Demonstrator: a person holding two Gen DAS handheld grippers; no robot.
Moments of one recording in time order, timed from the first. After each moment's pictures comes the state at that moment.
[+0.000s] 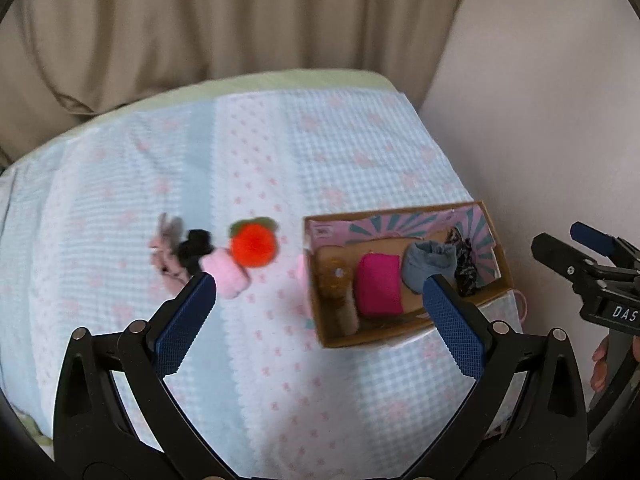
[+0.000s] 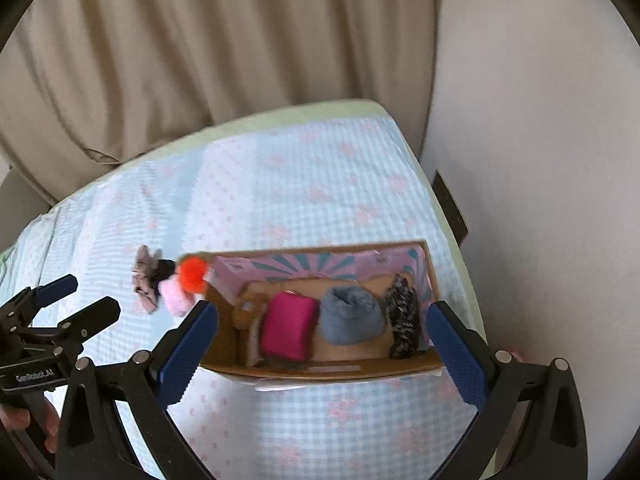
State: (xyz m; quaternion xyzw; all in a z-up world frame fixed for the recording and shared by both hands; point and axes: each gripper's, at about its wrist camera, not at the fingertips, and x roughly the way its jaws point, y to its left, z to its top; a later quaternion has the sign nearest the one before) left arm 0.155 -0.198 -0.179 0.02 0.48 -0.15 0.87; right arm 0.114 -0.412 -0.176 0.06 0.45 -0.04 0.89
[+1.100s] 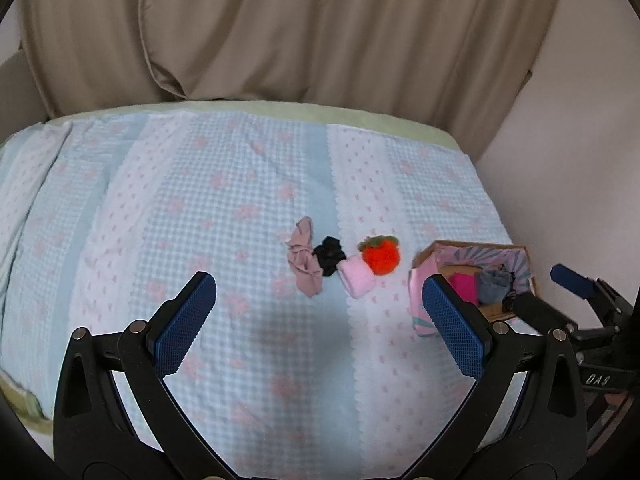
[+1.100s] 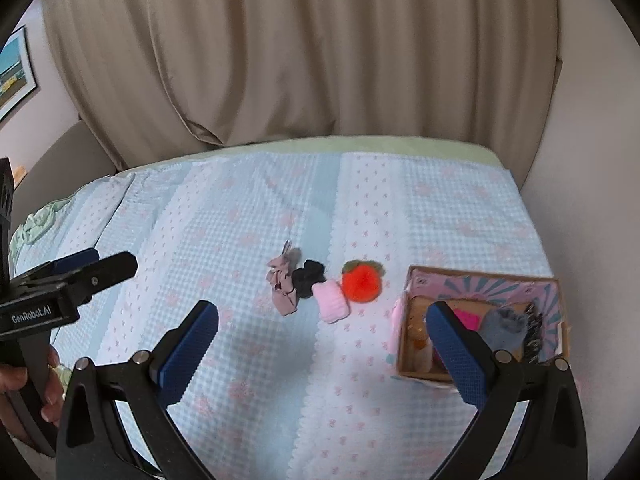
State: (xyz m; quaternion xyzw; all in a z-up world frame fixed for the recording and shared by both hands) left arm 0.145 0.060 -0.148 -0.06 0.44 -0.09 0.89; right arm 0.109 -0.172 -0.172 0.01 0.42 0.06 0.91
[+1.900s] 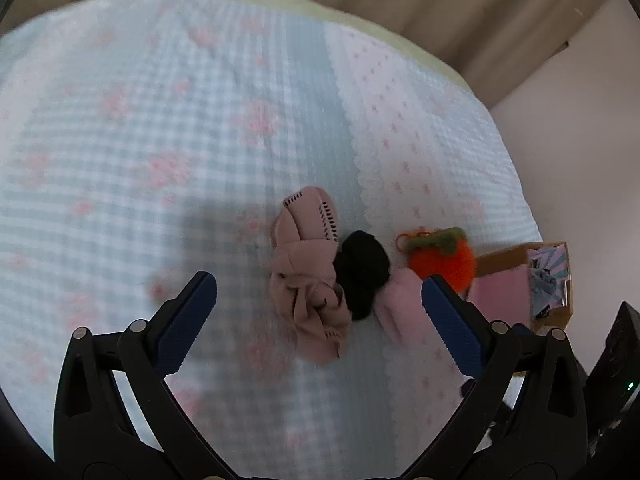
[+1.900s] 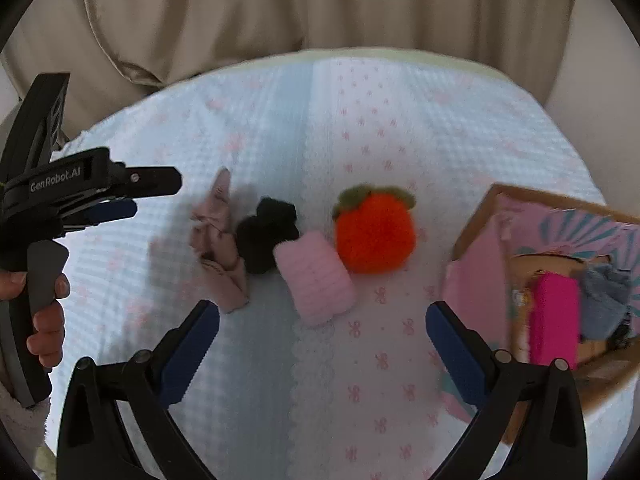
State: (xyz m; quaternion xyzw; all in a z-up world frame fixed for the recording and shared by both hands) left arm 0.342 0.051 -0.398 -0.13 0.55 -0.20 0.80; right arm 0.225 -0.152 -0.388 0.02 0.48 0.00 0.87
